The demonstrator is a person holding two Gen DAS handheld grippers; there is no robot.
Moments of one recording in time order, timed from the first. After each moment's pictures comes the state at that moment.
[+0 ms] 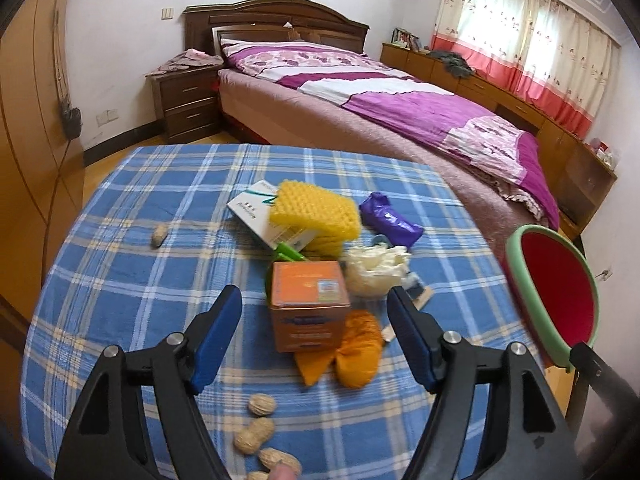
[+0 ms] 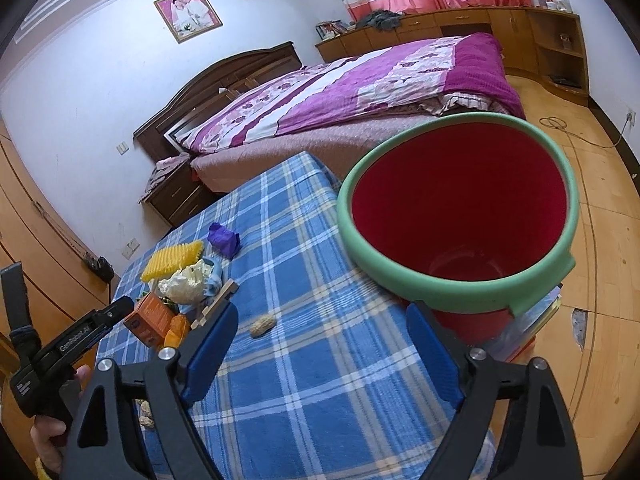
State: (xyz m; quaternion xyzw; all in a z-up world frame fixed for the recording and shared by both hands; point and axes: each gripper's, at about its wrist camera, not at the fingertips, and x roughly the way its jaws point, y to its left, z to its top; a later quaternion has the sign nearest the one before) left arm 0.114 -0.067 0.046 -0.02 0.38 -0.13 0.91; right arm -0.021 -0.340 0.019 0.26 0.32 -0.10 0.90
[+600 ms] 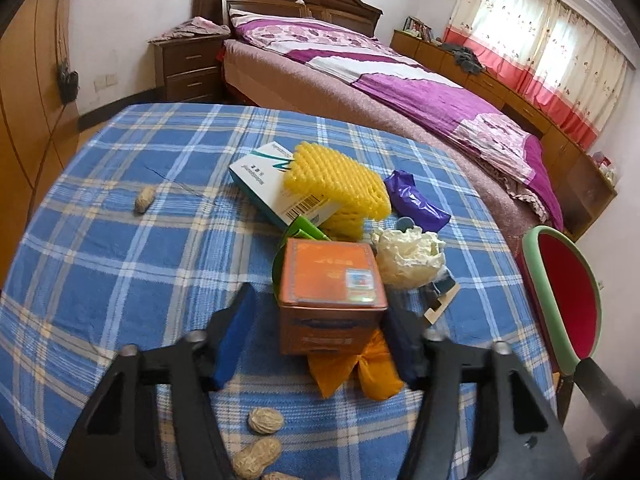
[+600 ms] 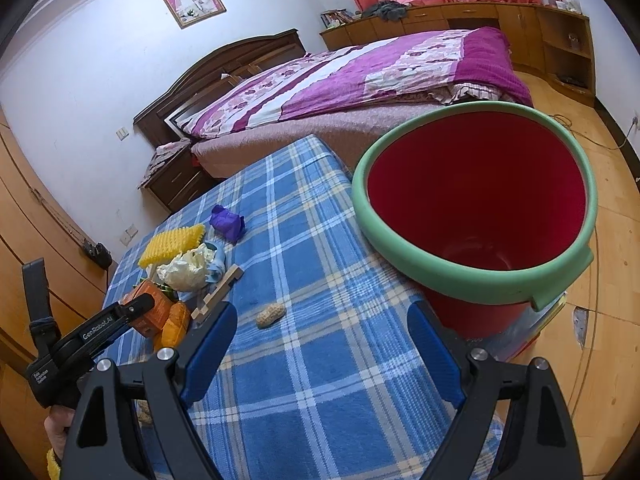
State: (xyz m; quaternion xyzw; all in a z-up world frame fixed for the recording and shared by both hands) left arm 0.137 -0.055 0.013 -0.06 0.42 -0.14 0.89; right arm -0.007 -0.326 0.012 0.25 0.34 -0.10 0.90
